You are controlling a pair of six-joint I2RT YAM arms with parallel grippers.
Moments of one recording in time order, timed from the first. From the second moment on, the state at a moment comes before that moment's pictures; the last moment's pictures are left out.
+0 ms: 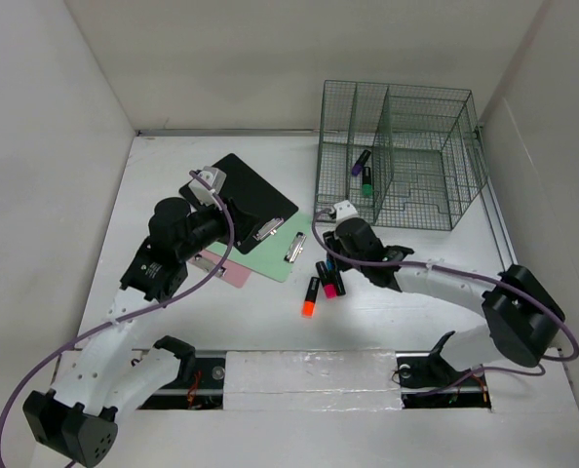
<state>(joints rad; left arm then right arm) -0.40 0.84 0.83 -0.23 0.32 -0.36 0.77 1.41 0.78 -0.06 0.26 0.28</state>
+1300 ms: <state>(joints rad) -0.40 0.86 0.83 -0.23 0.32 -0.35 0.76 1.38 1.06 -0.13 0.48 0.24</state>
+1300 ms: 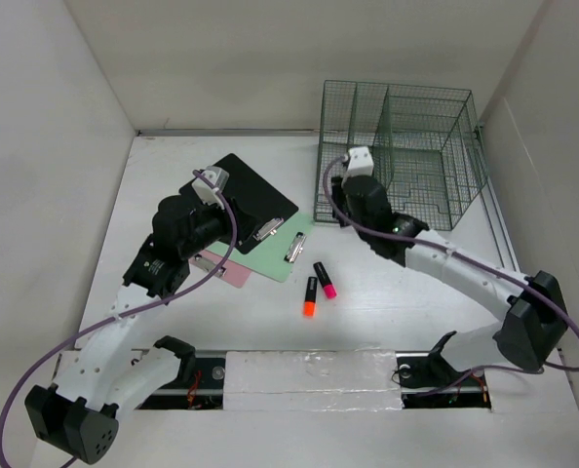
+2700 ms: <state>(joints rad) -0.40 0.86 0.83 -0.23 0.32 -0.35 0.71 1.34 0.94 -0.01 0.24 0.14</state>
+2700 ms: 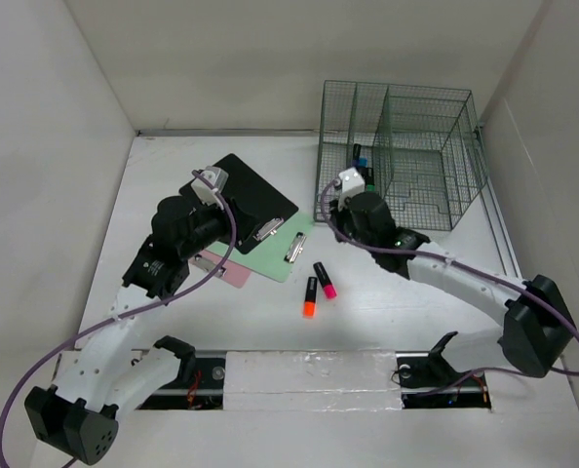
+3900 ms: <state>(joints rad) -0.40 0.89 0.83 -0.23 0.32 -0.35 0.87 1.43 0.91 -0.27 0.31 0.23</state>
